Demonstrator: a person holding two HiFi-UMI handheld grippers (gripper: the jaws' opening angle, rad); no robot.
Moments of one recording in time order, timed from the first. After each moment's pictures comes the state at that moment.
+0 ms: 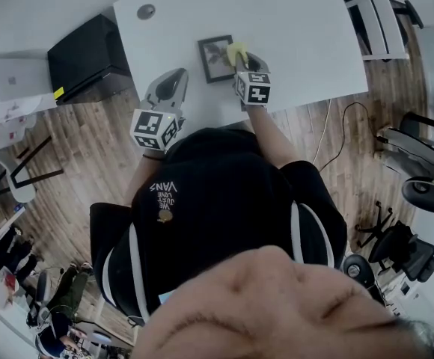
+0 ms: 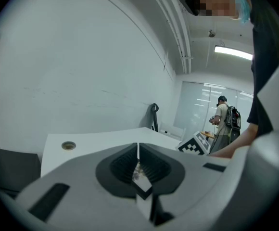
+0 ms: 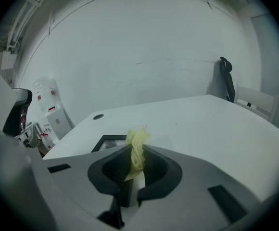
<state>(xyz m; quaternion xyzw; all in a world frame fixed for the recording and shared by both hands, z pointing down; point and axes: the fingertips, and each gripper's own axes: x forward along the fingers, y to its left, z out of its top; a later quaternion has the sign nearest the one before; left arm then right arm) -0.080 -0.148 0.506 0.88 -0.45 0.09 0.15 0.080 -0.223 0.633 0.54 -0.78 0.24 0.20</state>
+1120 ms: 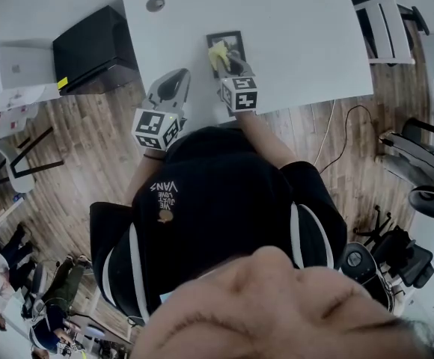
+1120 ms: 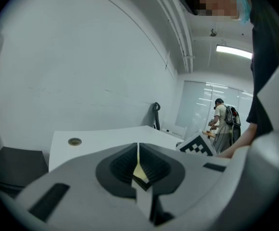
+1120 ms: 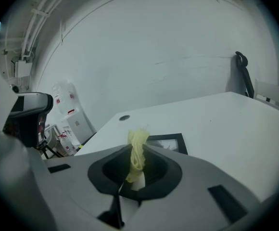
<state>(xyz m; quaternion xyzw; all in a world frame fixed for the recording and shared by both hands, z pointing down) -0.094 -0.127 0.509 0.87 -0.46 0.09 0.16 -0.006 -0.189 0.617 0.47 -0.83 0.24 0.17</state>
